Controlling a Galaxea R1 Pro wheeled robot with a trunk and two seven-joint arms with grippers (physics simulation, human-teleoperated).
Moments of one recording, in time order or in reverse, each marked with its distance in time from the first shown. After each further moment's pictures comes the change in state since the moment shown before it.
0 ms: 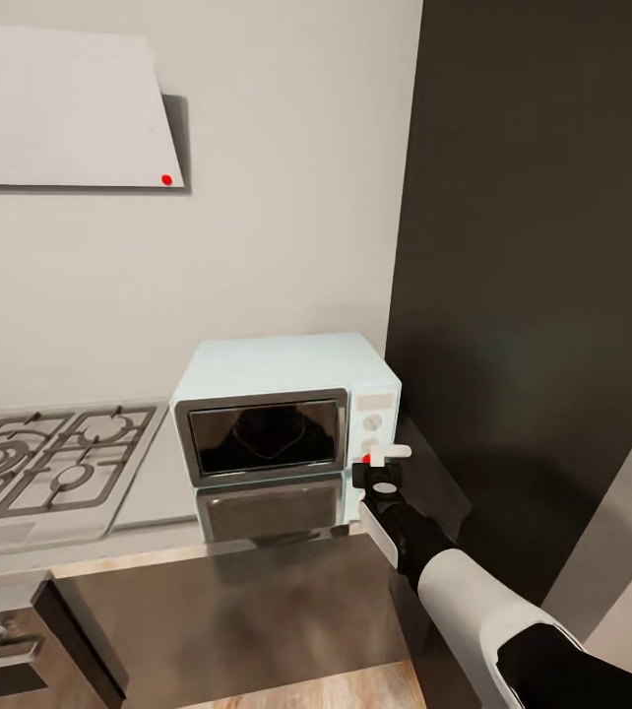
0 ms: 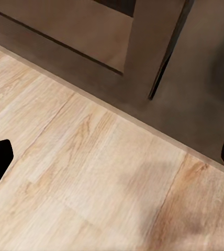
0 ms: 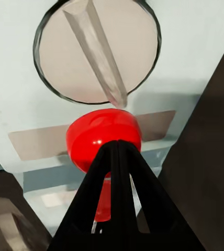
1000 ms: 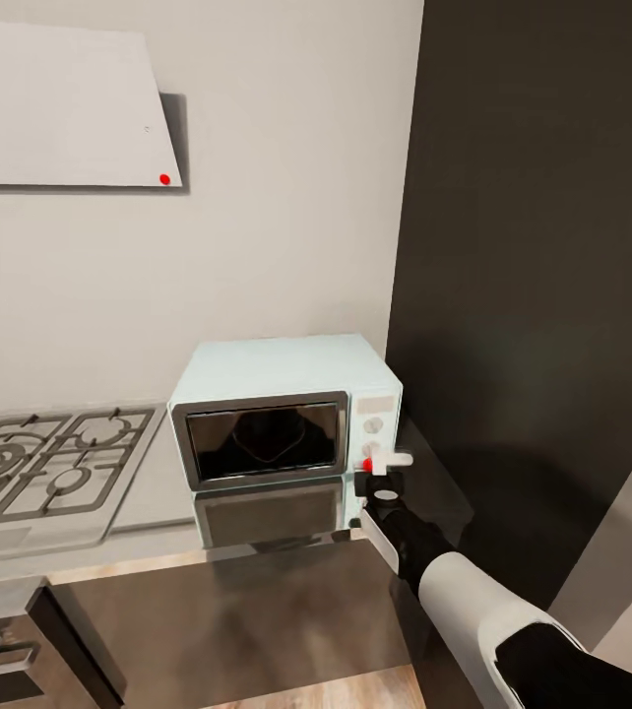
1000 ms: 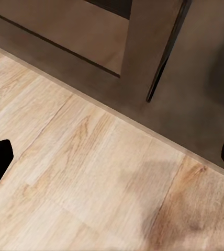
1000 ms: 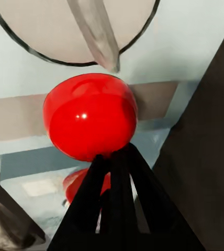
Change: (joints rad) left arm 0.000 0.000 0.000 0.000 0.000 0.001 0.000; right arm 0.000 0.000 -0.003 0.057 -0.001 -0.009 -0.001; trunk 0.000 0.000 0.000
